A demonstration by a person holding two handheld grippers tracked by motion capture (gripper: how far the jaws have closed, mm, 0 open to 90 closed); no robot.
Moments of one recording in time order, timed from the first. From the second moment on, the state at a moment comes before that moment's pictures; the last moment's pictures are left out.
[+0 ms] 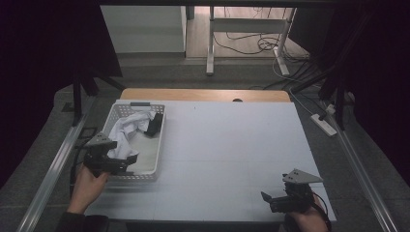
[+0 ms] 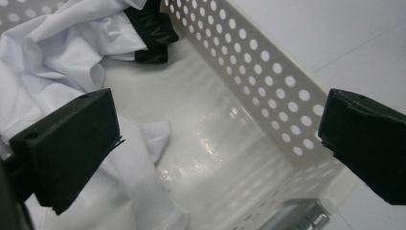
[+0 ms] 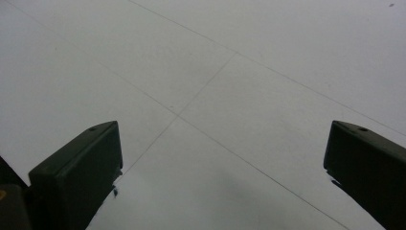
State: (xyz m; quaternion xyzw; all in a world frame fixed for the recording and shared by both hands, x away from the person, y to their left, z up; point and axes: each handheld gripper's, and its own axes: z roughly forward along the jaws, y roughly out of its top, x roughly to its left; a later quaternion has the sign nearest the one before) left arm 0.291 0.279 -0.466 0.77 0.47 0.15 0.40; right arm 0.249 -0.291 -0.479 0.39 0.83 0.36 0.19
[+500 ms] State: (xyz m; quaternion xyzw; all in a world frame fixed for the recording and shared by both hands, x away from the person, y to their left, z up) left arm 0.320 0.283 -0.458 0.77 0.51 0.15 0.37; right arm 0.250 -0.291 -0.479 0.38 0.83 0.36 0.18
